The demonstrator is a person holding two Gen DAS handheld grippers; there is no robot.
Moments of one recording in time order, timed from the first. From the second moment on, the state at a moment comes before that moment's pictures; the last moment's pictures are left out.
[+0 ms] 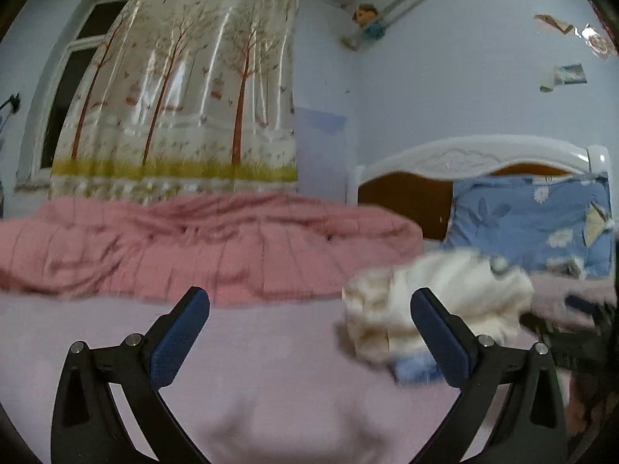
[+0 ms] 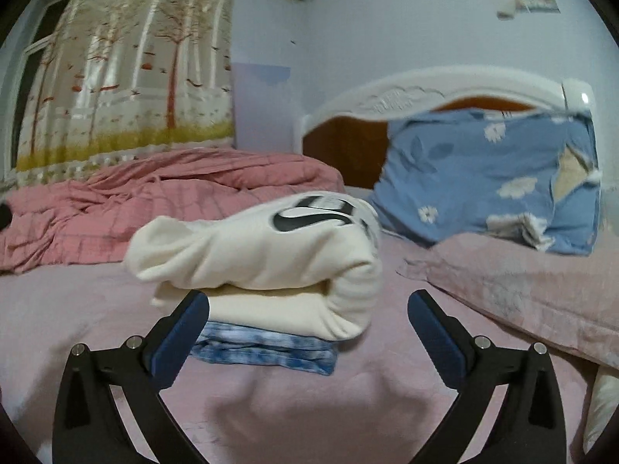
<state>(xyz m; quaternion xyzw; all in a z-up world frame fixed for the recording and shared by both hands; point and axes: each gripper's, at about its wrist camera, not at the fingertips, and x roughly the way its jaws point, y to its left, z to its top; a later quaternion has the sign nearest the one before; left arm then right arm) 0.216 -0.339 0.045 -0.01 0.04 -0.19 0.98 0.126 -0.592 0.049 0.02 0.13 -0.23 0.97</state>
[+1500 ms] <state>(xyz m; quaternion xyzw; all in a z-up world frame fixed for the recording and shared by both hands) 0.200 -0.359 0.012 0.04 0.00 -0.13 0.99 0.108 -0.567 0.044 -0.01 0.10 -0.23 0.97</state>
